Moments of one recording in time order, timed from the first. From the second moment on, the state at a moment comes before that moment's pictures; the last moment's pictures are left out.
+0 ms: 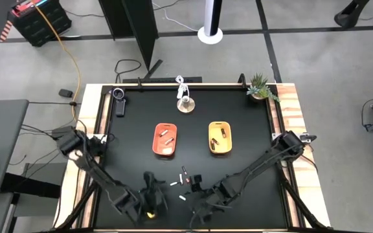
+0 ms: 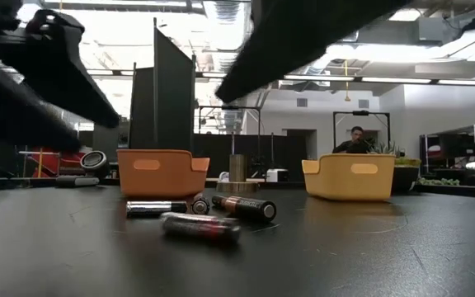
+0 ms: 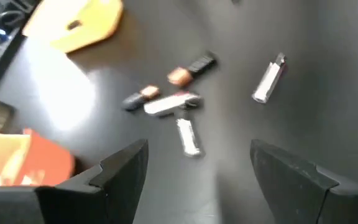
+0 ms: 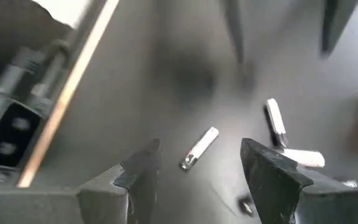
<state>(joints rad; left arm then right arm) -0.85 1.85 1.07 -0.32 -0.91 -0.53 0.57 2.03 1.47 -0.31 0.32 0.20</state>
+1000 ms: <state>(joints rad) -0.75 1.26 0.58 0.14 -0.83 -0.31 0.42 2.05 1.43 -0.47 0.23 0.39</state>
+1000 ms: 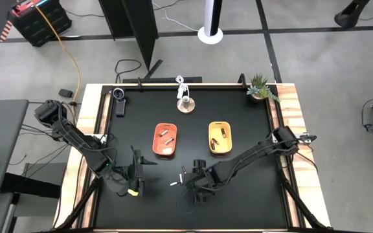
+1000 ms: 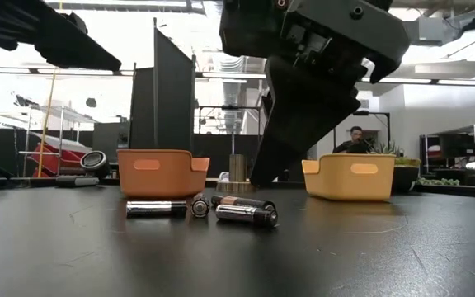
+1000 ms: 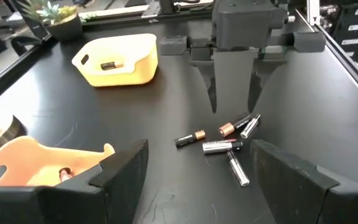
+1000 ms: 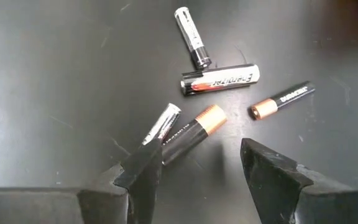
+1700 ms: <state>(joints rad) -0.75 1.26 0.58 0.14 -0.83 -0.36 0.40 2.05 1.43 -0.42 0.30 0.48</state>
